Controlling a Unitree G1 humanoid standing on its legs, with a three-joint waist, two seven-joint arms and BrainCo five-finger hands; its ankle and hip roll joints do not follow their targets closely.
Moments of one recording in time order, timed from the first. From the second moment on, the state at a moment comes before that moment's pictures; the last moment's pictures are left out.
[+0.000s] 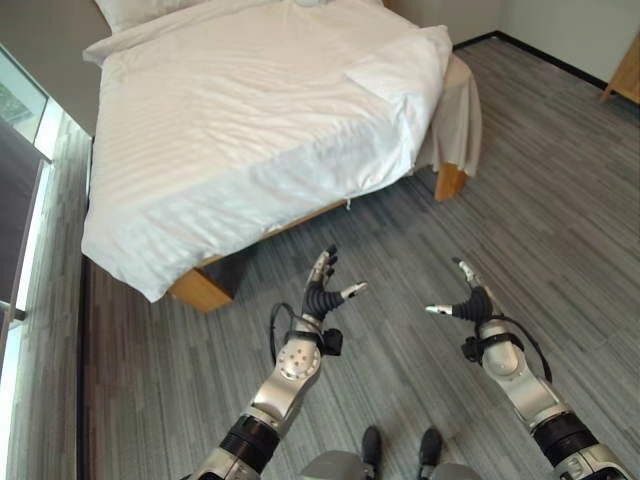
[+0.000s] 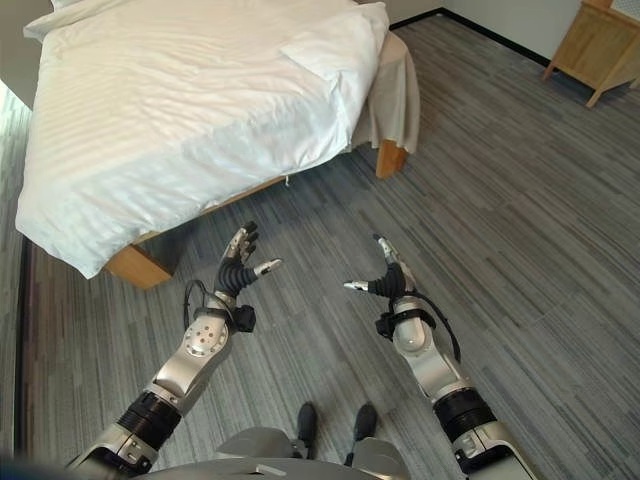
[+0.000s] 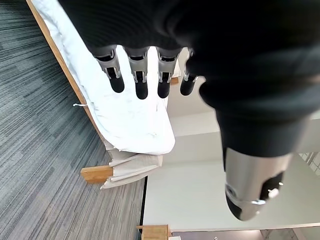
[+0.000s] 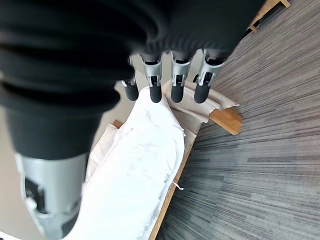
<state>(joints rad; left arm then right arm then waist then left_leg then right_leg) -0.19 0.24 -0.42 0.23 -0.21 -0.19 0.34 -0.19 -0.41 0.32 0.32 -0.20 -0.08 -0.32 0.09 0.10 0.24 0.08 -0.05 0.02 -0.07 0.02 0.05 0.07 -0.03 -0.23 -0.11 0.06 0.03</state>
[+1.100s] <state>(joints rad) -0.15 0.35 -0.36 0.12 -0.31 -0.19 0.34 -0.38 -0.33 0.33 0.13 -0.20 -0.07 -0.34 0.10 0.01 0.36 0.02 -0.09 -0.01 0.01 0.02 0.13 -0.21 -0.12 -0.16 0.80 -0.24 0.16</state>
